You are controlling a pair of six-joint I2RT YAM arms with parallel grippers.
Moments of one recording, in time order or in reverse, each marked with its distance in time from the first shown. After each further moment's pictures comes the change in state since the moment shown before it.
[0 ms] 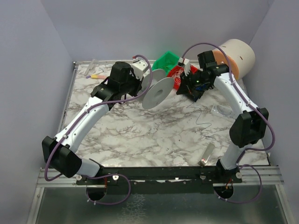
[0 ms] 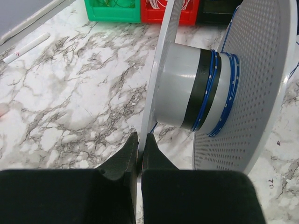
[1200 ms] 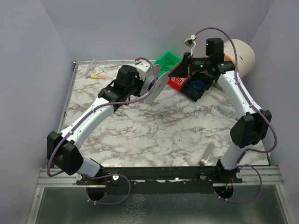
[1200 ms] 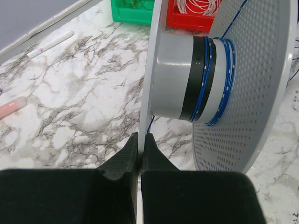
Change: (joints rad) left arm -0.044 0.035 -0.073 0.125 -0.156 -0.019; right arm -0.020 -0.011 0.076 0.418 -0.357 0.544
